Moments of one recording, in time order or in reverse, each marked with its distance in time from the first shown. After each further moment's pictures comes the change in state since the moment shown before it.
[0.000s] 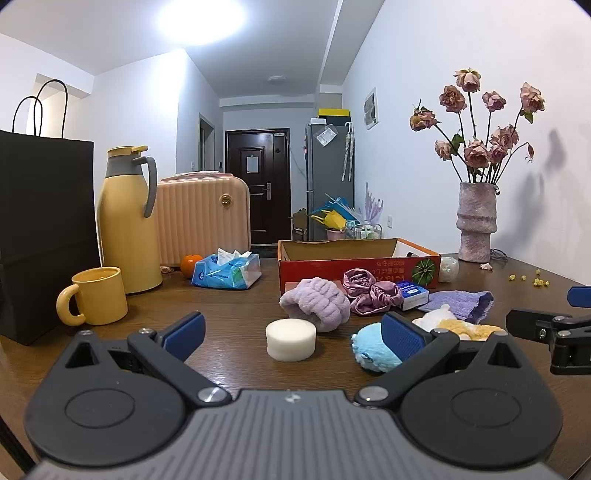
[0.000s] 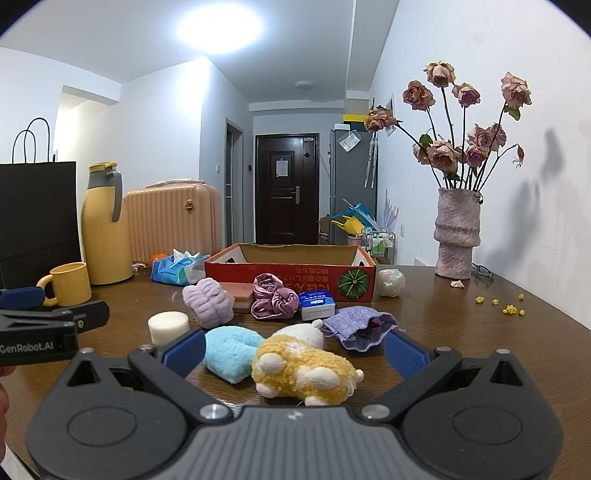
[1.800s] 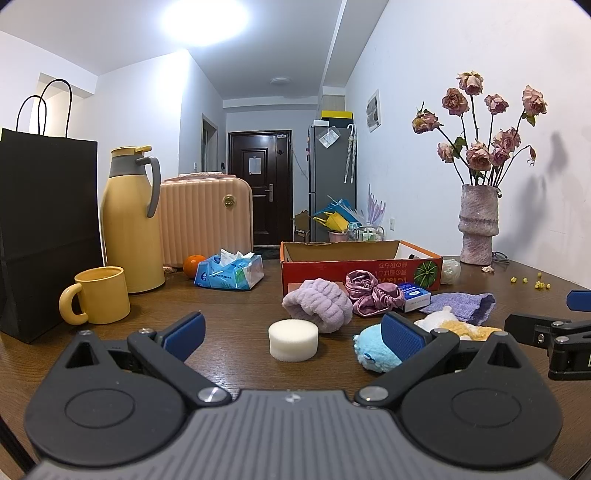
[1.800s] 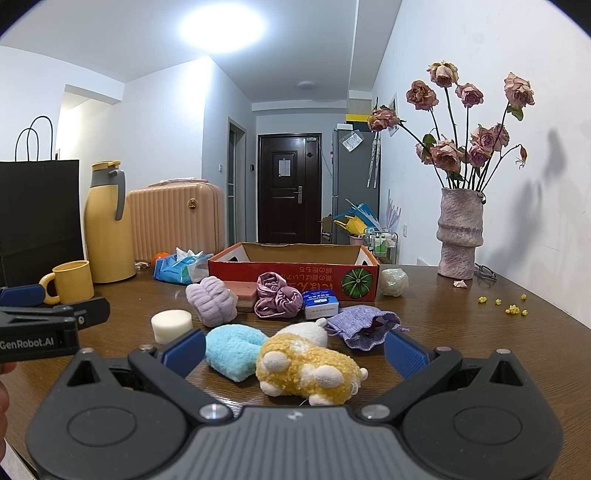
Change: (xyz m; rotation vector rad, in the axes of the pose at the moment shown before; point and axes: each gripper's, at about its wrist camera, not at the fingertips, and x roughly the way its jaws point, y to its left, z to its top) left arm -0.001 0.001 0.000 -0.007 -0.004 -0.001; right arm 0.000 0.003 -0.001 -0.002 0.000 0.000
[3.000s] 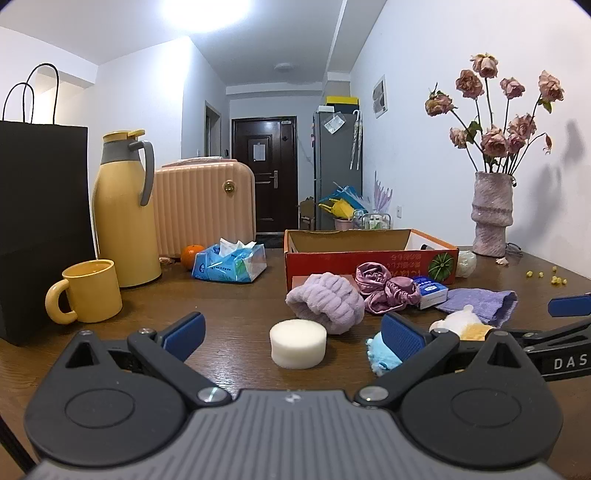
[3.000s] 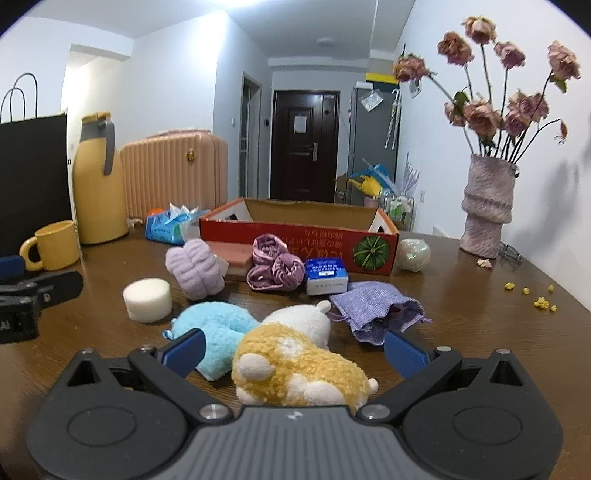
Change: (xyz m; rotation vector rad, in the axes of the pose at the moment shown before) left arm 0.044 0.004 0.008 0.002 0.052 0.022; right arm 0.074 -0.012 0.009 -0.045 0.148 0.034
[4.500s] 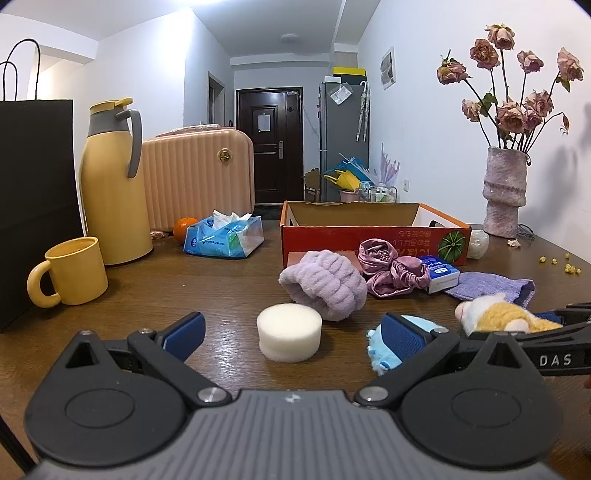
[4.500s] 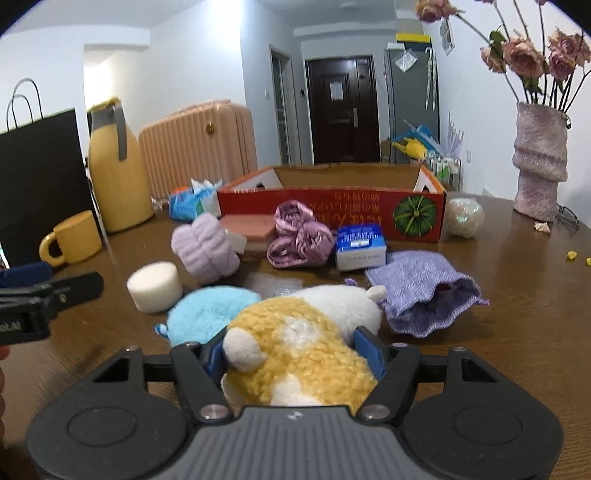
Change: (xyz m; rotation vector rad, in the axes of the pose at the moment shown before) left arm 0.041 -0.014 -0.002 -0.008 0.096 0.018; right arm 0.068 -0.027 0.000 0.049 0.135 0.192
